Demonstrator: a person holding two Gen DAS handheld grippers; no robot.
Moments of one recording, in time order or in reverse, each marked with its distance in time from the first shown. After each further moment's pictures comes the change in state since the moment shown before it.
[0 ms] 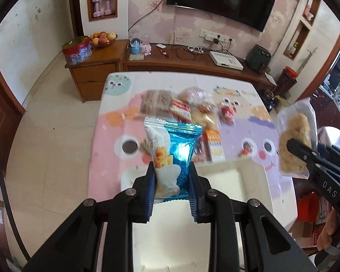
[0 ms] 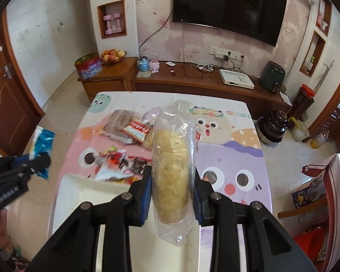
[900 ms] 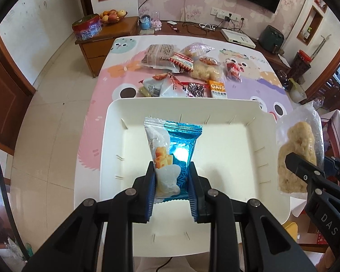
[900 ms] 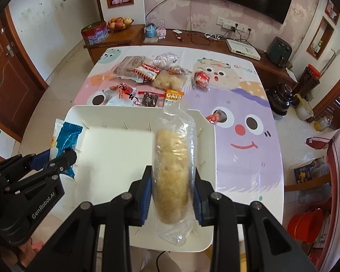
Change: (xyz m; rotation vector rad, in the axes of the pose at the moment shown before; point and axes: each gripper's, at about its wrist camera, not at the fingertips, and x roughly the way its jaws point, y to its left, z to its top) left arm 0.028 -0.029 -0.087 -0.032 0.114 0.105; right arm 0.000 0.016 -0.096 -0.011 0.189 0.011
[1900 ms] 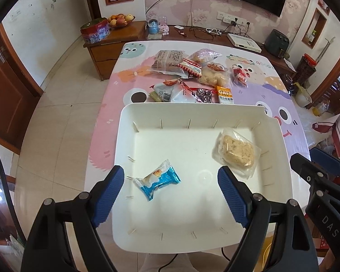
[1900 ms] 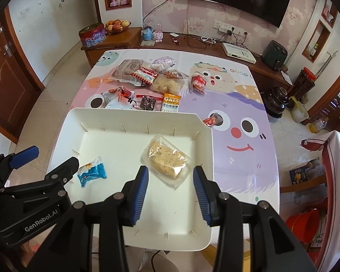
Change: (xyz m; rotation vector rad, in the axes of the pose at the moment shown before) left arm -0.016 0.006 -0.002 -0.014 -0.031 0.045; right arm -0.011 0.007 0.001 -0.006 -0.035 -0.039
